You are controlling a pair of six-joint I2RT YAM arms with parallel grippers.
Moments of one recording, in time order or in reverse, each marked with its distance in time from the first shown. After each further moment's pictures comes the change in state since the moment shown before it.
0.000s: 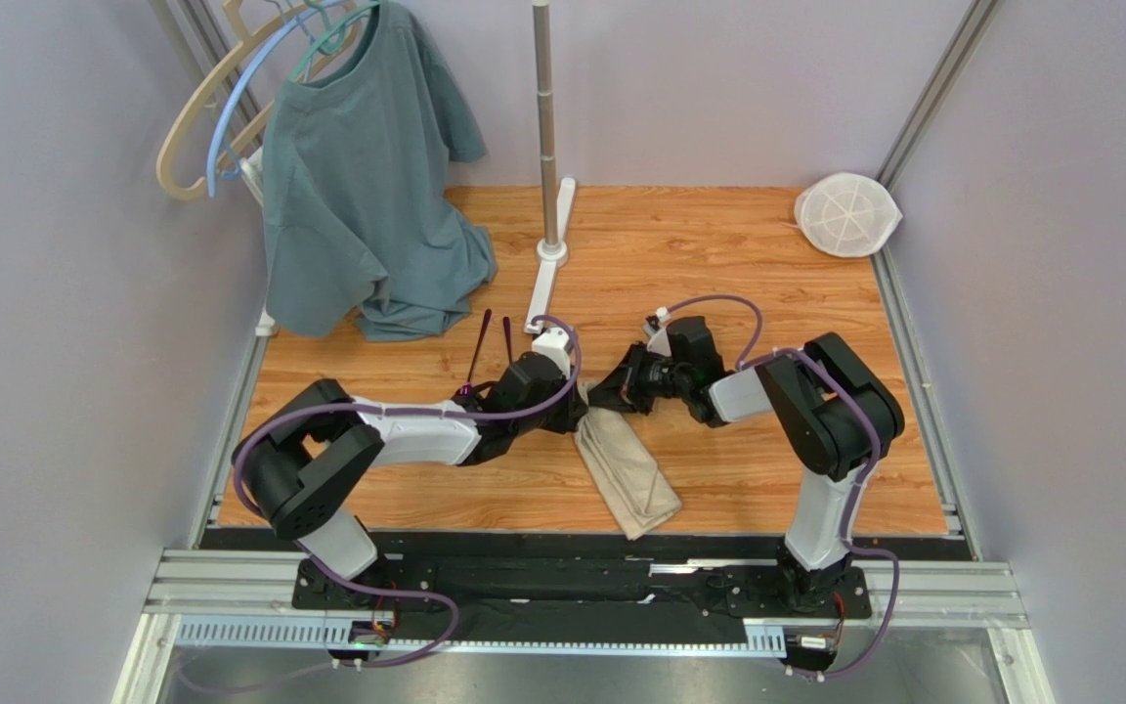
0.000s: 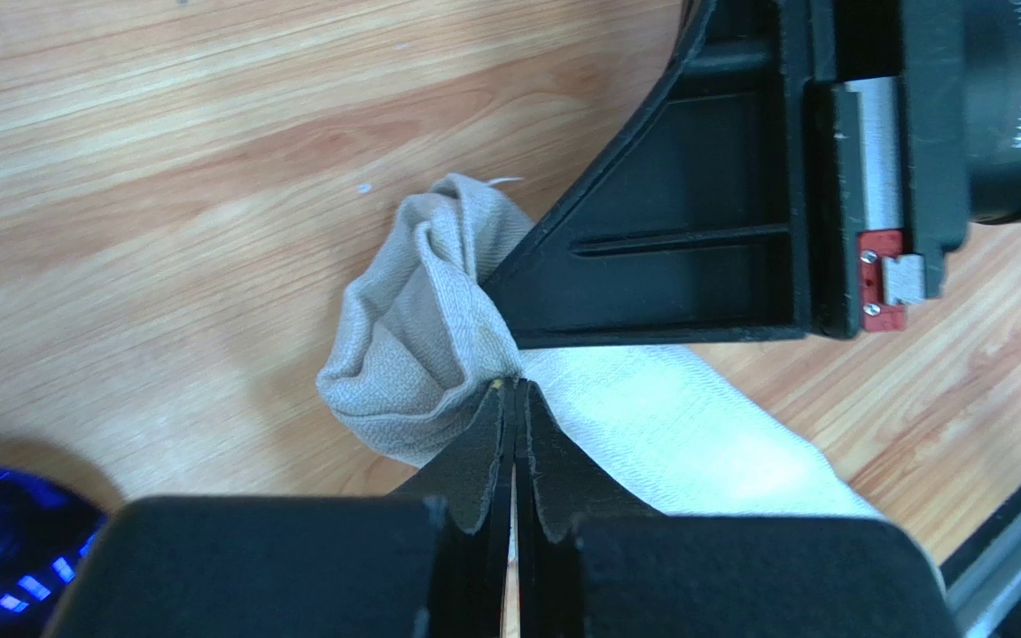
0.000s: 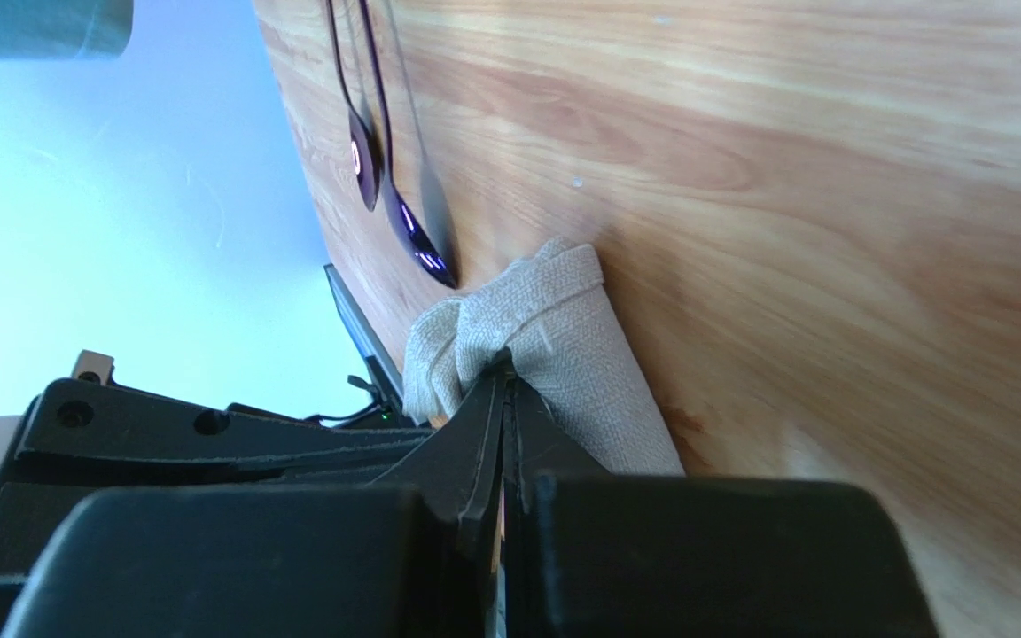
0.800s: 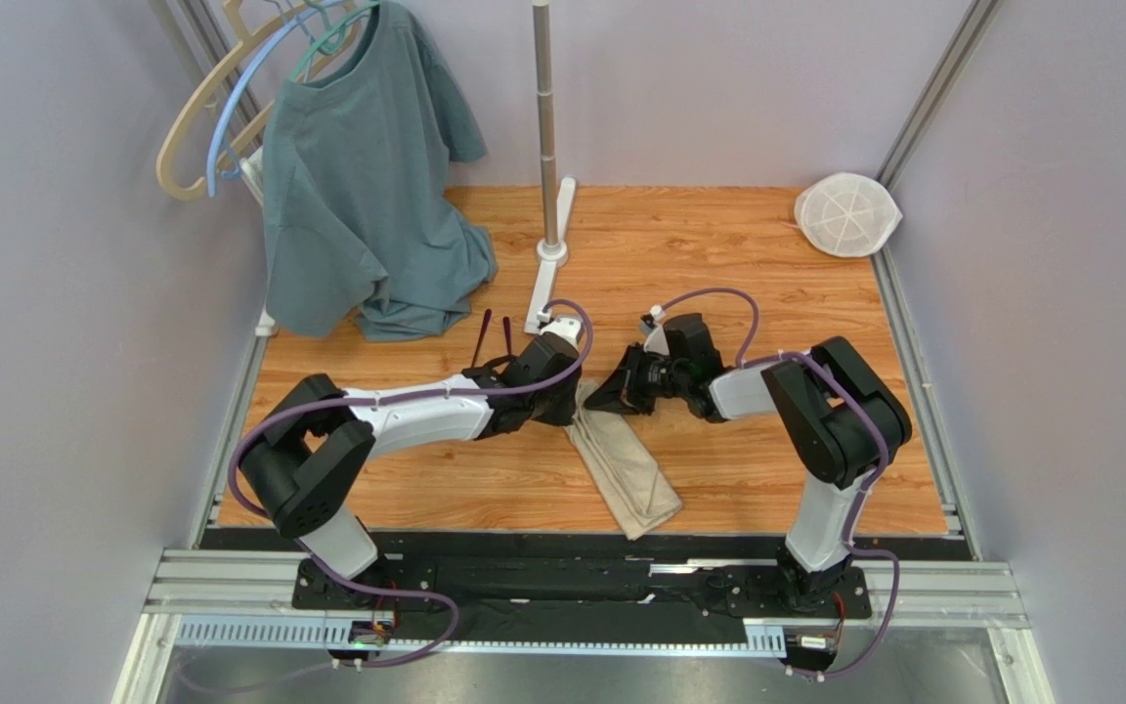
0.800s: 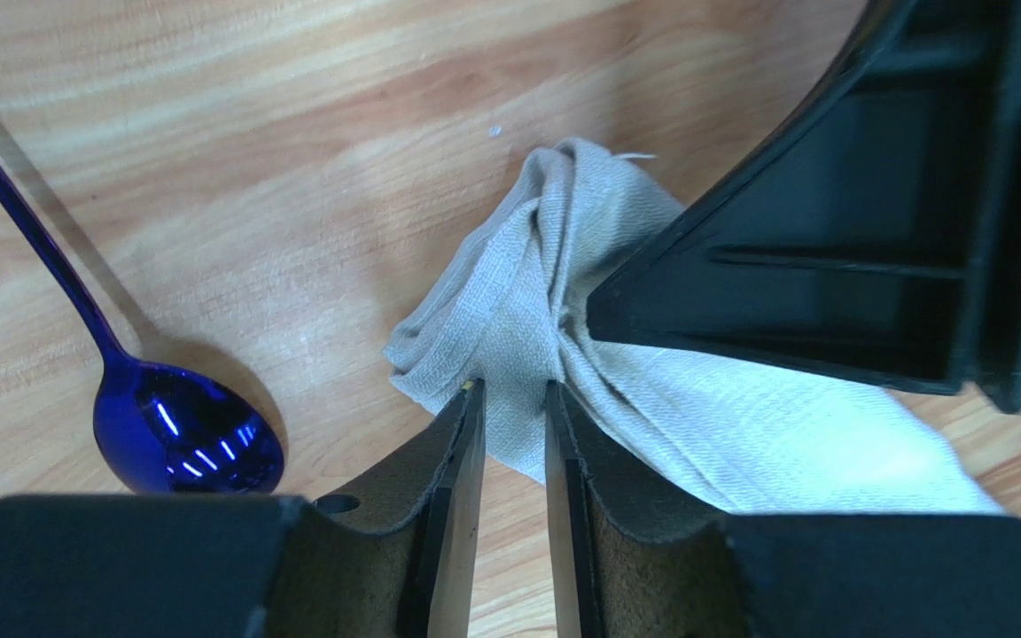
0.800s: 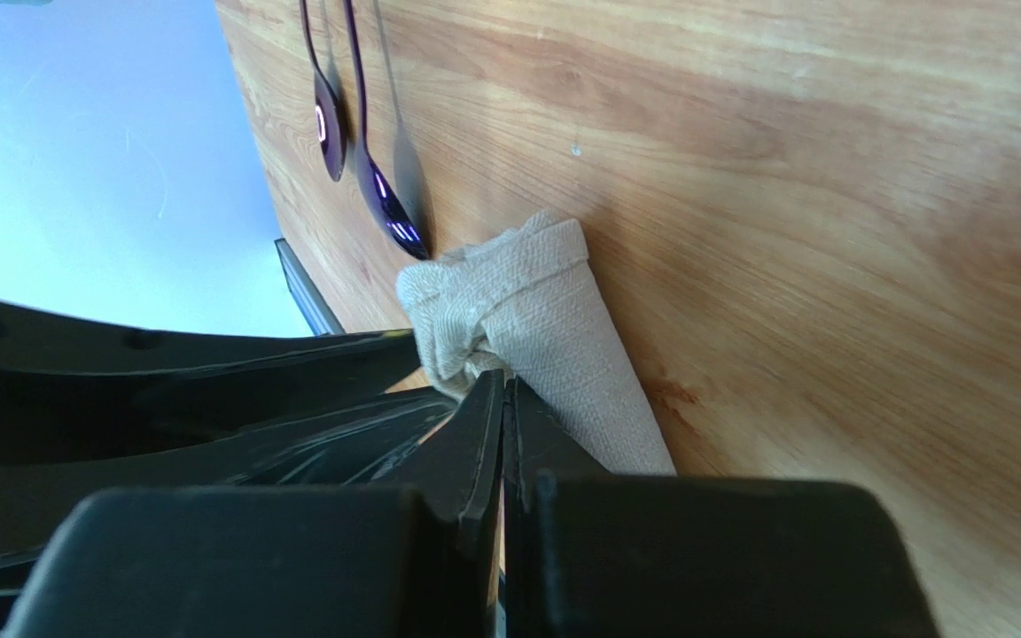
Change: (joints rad) left arm 0.000 -0.003 0.214 -0.459 -0.104 0.051; right arm 0.013 -0.039 0.026 -0.129 0.003 -0.121
